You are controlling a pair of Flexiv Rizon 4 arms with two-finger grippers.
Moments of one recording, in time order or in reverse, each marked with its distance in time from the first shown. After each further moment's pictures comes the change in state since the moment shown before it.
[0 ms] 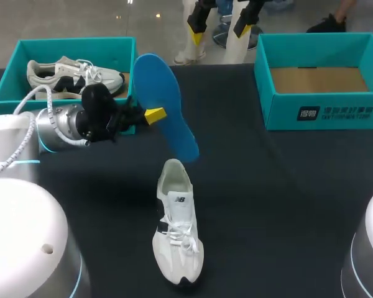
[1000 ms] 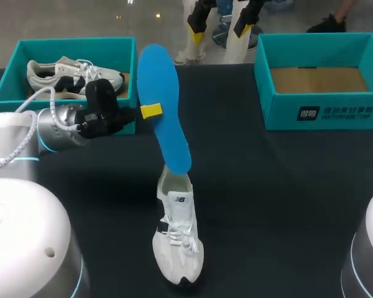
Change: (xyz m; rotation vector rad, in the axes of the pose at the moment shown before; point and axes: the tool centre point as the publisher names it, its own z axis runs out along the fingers) left arm 0.002 -0.004 -0.004 0.030 0.037 -0.470; right arm 0.000 0.000 0.000 0.001 0.000 0.000
